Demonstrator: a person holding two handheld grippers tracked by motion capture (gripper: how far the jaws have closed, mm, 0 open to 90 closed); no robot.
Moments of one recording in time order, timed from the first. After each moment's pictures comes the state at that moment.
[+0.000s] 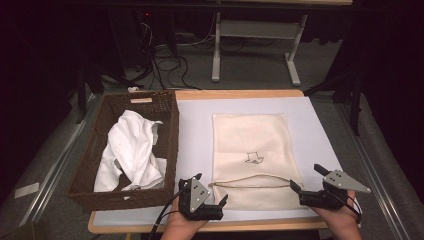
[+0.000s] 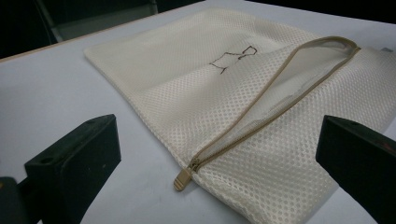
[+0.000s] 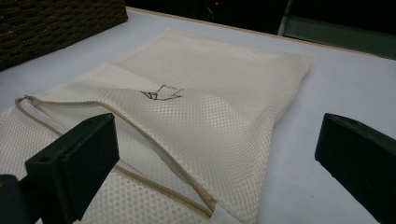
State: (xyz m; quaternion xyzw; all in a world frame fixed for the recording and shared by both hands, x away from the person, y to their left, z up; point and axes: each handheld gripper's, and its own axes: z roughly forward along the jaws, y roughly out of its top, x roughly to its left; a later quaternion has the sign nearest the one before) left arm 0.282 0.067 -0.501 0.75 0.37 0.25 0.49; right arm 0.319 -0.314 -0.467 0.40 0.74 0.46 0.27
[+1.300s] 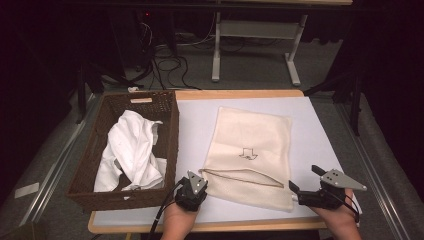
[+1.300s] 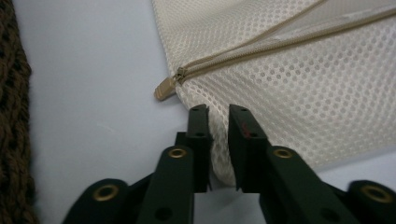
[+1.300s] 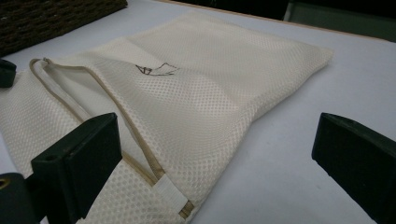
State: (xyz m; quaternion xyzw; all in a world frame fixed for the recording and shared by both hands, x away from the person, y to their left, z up) left arm 0.310 0.075 -0.521 0.77 0.47 0.22 0.39; right arm 0.325 -0.314 -0.475 0.40 0.75 0.45 0.26
